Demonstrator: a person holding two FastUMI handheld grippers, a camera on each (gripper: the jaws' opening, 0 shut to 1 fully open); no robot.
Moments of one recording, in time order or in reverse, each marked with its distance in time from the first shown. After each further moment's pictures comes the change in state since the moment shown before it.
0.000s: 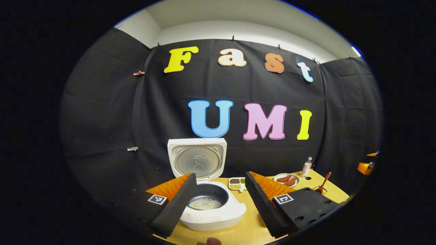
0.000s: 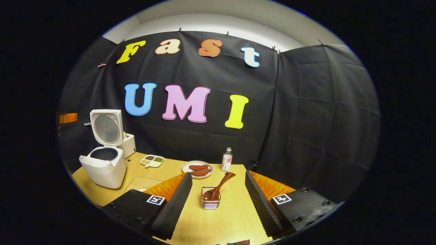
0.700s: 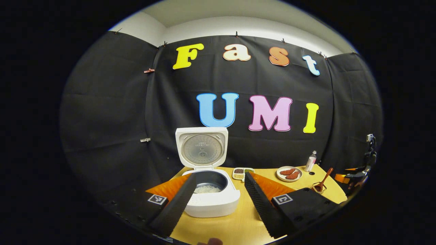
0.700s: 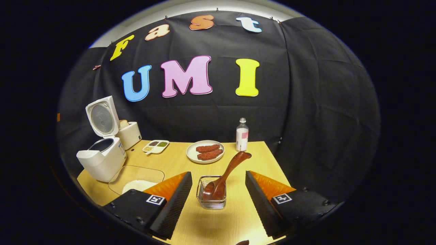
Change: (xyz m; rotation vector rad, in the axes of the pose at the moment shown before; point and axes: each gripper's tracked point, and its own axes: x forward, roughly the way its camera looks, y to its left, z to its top) left arm -0.045 -0.033 -0.021 0.018 0.076 0.114; right arm 0.134 -0.015 -0.118 0.138 0.190 0.173
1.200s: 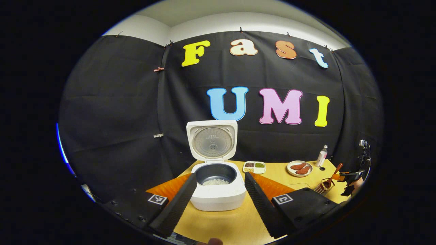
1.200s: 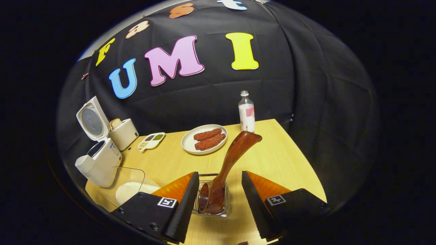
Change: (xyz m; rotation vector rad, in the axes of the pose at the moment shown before) left arm -0.013 0.000 -0.018 0.013 0.053 0.124; right arm 0.091 -0.016 -0.062 0.143 0.152 0.061
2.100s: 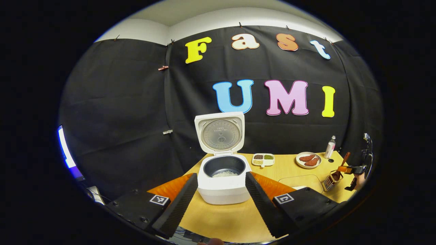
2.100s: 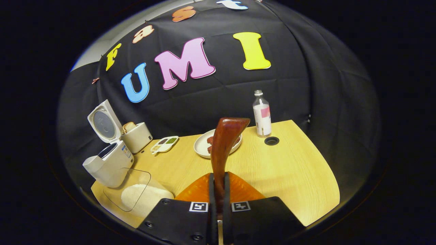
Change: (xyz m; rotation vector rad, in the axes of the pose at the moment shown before) left arm -0.011 0.011 -0.014 0.042 0.046 0.060; right arm 0.006 0.020 0.012 -0.021 -0.085 0.143
